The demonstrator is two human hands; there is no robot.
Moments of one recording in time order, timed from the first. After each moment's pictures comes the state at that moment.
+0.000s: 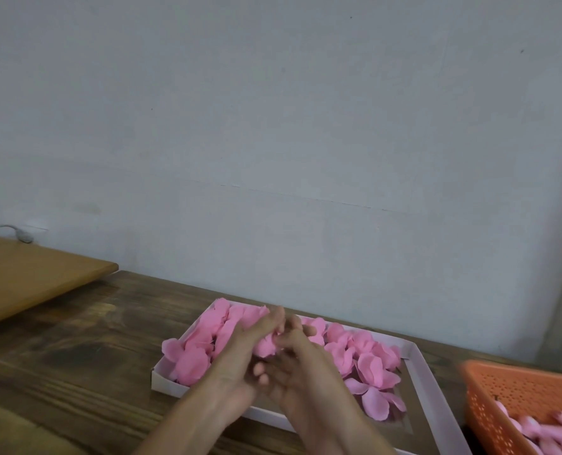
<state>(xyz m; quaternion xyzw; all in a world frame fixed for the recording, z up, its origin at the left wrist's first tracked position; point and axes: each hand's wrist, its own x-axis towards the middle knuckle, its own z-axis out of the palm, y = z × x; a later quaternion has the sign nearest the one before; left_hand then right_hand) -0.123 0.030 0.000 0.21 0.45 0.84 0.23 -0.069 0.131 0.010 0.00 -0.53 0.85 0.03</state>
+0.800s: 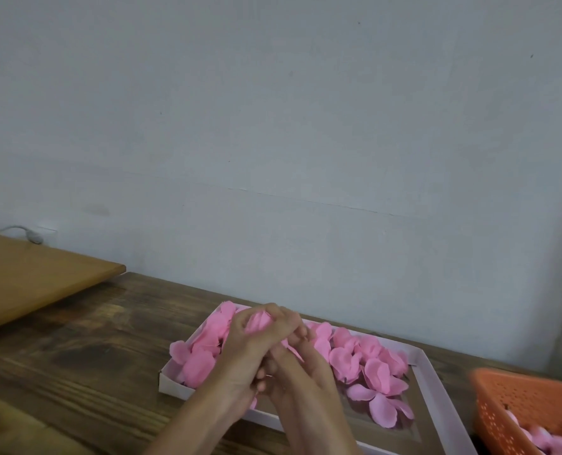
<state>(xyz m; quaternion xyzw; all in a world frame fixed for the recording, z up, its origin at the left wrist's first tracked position) -0.114 0.026 0.015 0.20 0.53 0.82 0.06 -0.083 0.116 -0.016 0.10 -0.50 0.85 0.08</state>
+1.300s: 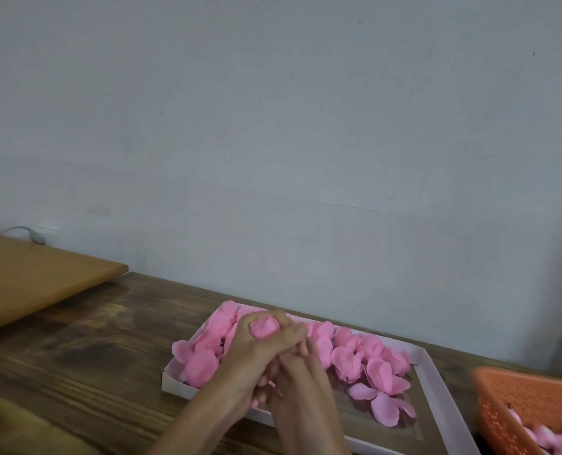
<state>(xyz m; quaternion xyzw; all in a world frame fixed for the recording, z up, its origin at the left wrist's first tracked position) -0.116 0.025 0.010 0.23 0.59 0.77 0.07 -0.084 0.109 -0.024 0.03 -0.47 0.88 0.08</state>
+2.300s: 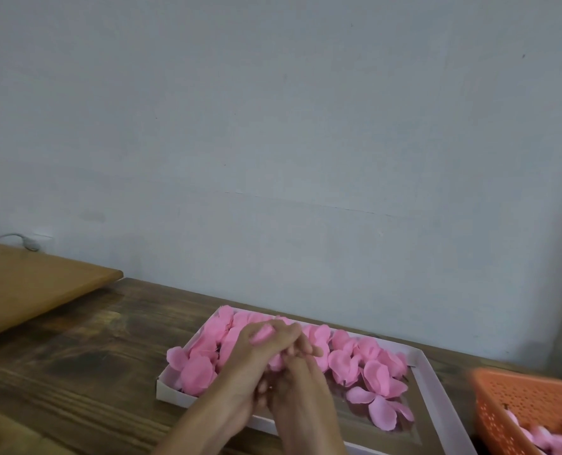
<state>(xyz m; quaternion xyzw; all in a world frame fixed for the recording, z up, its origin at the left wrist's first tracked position) -0.119 0.030 0.003 0.23 0.58 0.77 0.13 -0.086 0.112 -0.022 -0.01 -0.53 0.84 0.10</state>
